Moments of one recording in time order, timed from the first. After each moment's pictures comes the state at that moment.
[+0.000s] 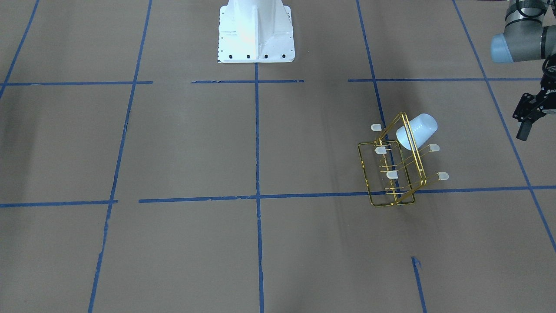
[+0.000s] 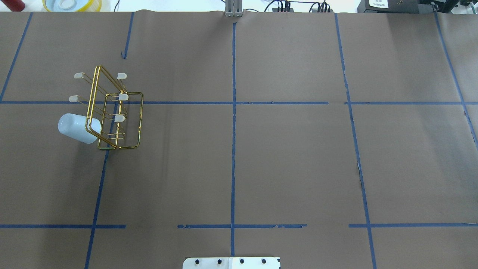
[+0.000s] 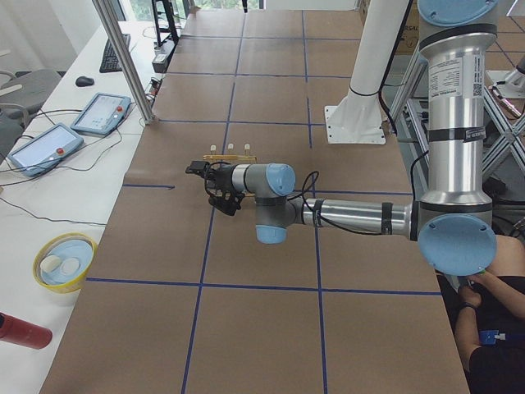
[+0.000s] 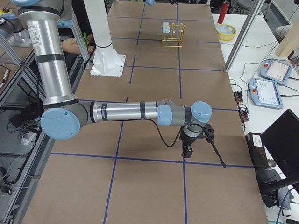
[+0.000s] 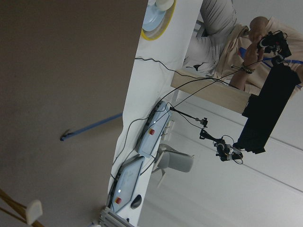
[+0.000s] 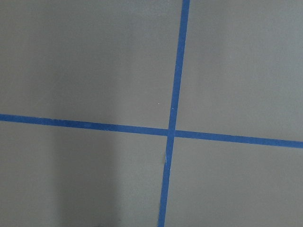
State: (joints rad) left arm -1.19 -1.49 -1.62 -3.05 -1.82 -2.42; right arm 1.49 -1.39 1.46 -1.67 2.30 -0.04
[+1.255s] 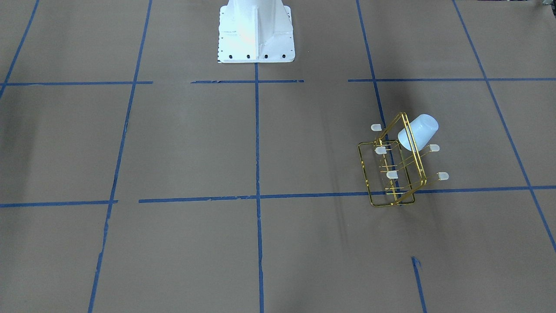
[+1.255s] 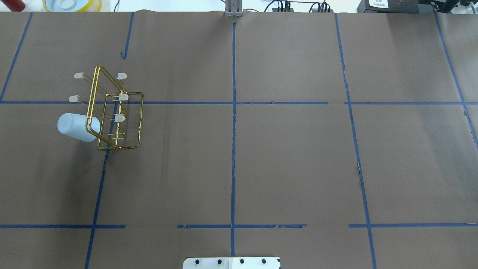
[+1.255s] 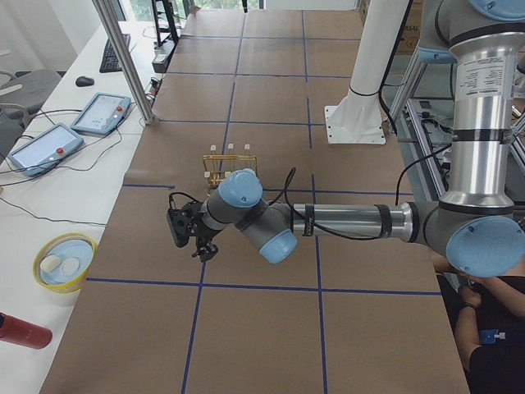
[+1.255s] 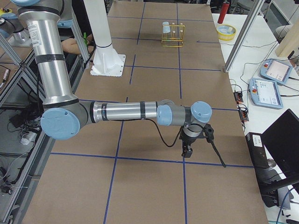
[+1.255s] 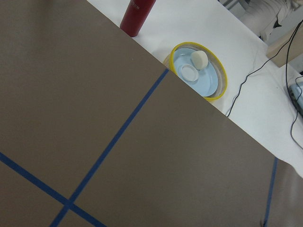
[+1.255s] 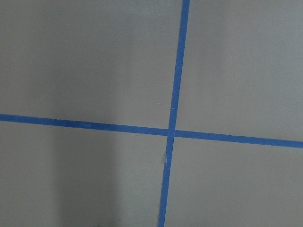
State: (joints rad) left arm -1.53 -1.54 -1.59 -2.33 -2.22 -1.02; right arm 1.49 -1.39 1.46 -1.67 2.30 -0.04
